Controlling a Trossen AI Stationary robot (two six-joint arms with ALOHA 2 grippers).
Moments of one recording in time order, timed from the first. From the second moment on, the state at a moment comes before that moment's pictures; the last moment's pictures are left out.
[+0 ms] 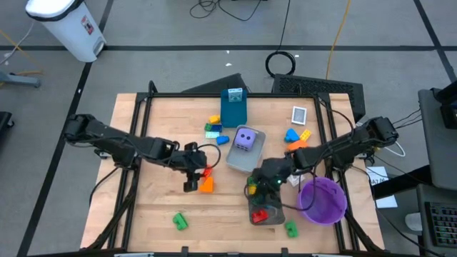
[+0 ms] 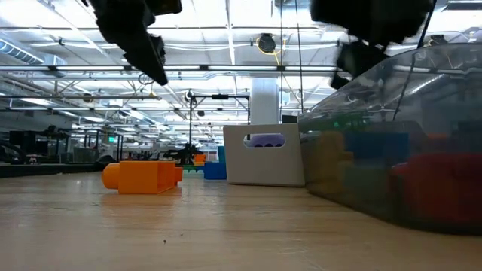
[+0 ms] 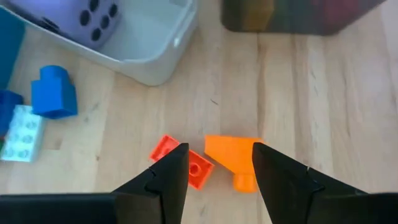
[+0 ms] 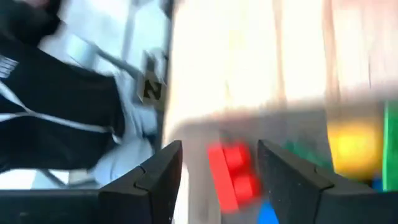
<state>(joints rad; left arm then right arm) -0.23 1.37 1.01 -0.58 -0.09 -0.27 0.28 1.48 0.89 -0.10 -0.42 0.59</state>
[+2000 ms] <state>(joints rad) 0.59 1.81 0.96 -0.01 0.02 0.40 0.08 1.48 0.89 0.06 0.15 -0.11</state>
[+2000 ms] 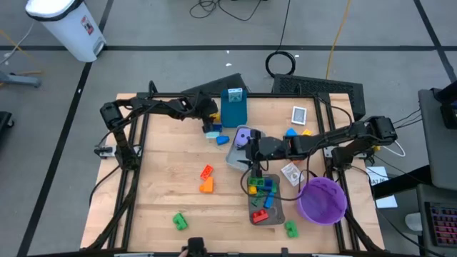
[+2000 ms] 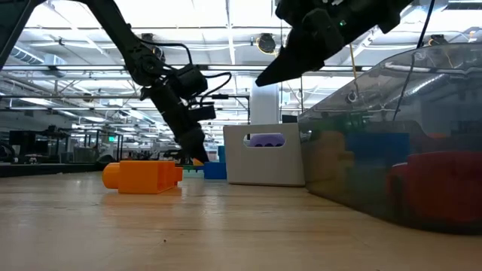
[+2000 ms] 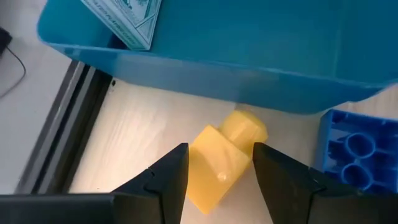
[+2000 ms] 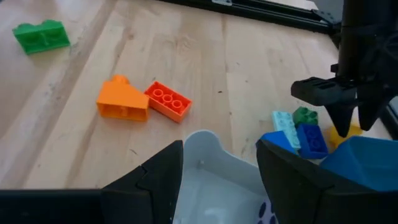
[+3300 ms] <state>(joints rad) 0.64 1.80 1.17 -0.36 0.04 0.70 -0.02 1.48 0.89 0.04 0.02 -0.06</state>
